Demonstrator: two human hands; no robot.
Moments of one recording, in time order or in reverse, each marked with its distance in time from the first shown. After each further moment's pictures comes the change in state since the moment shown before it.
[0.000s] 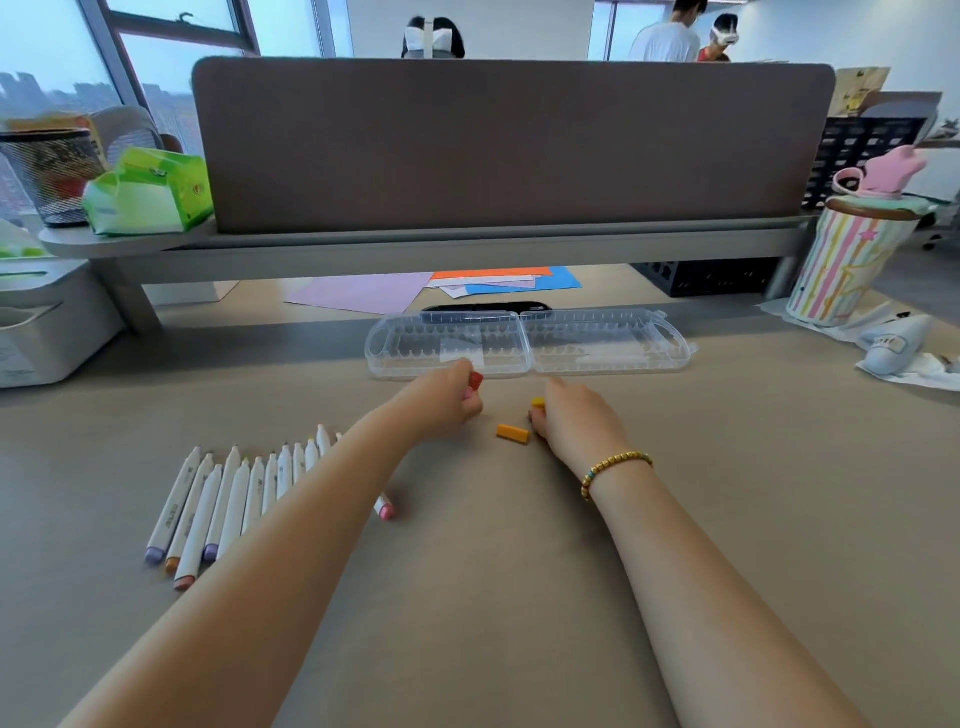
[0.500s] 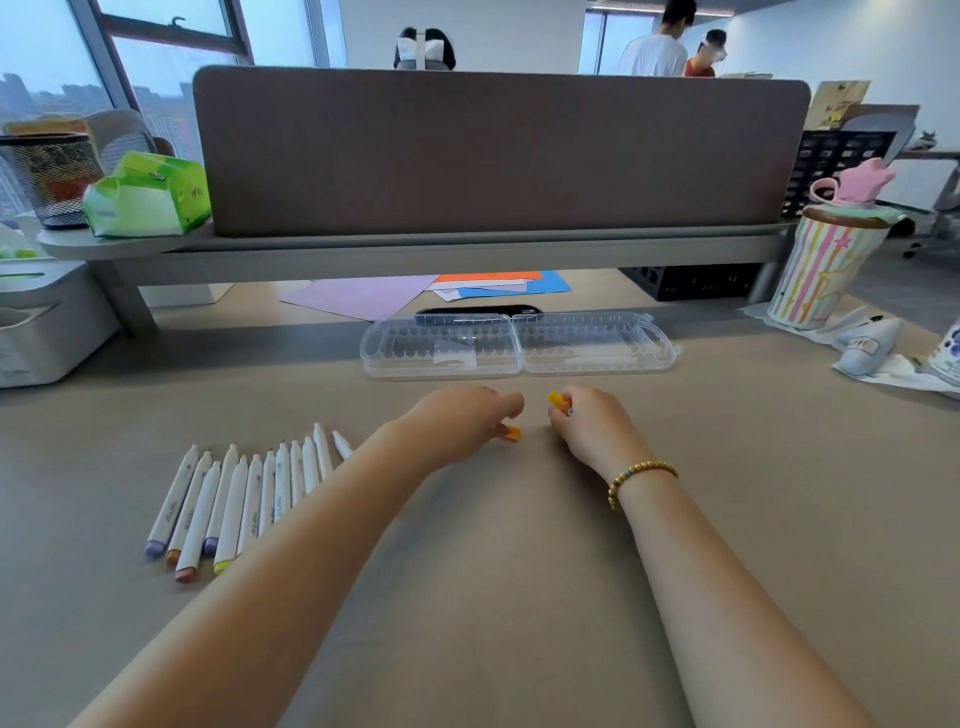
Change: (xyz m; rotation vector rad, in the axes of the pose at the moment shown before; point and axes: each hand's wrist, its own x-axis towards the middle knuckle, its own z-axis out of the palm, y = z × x) left_hand -0.019 0.026 0.005 0.389 -0.033 0.313; right_hand -0.015 0.025 -0.008 0.293 -0.011 0.103
